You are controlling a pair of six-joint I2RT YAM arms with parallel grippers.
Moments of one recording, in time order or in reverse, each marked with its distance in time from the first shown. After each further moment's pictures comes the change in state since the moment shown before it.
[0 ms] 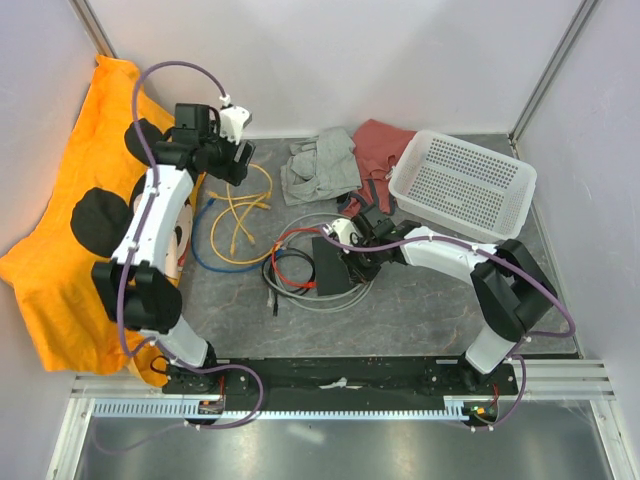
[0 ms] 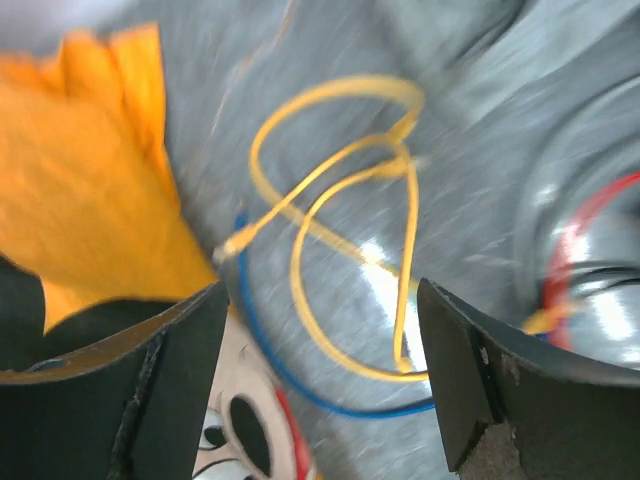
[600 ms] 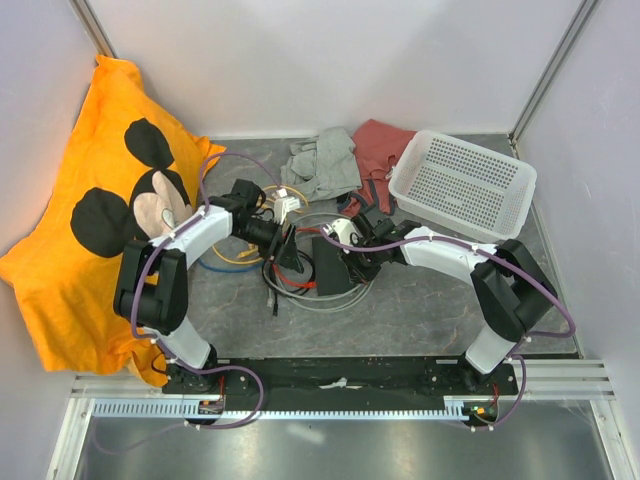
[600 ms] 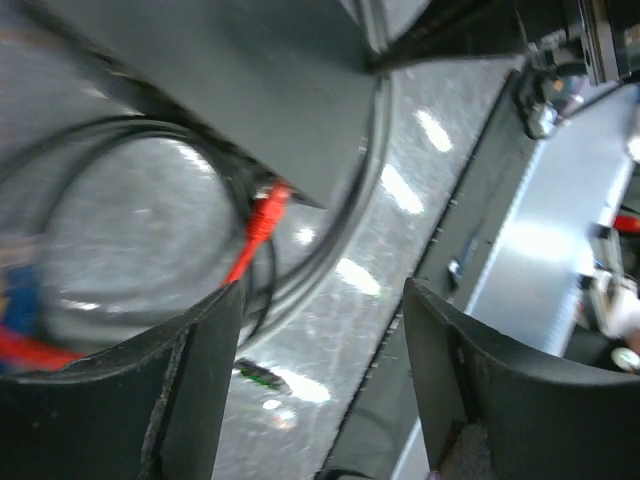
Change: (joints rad) left arm -0.154 -0.034 -0.567 0.033 0.792 -0.167; right arm 0.000 -0.002 -0.003 0.000 0.000 0.000
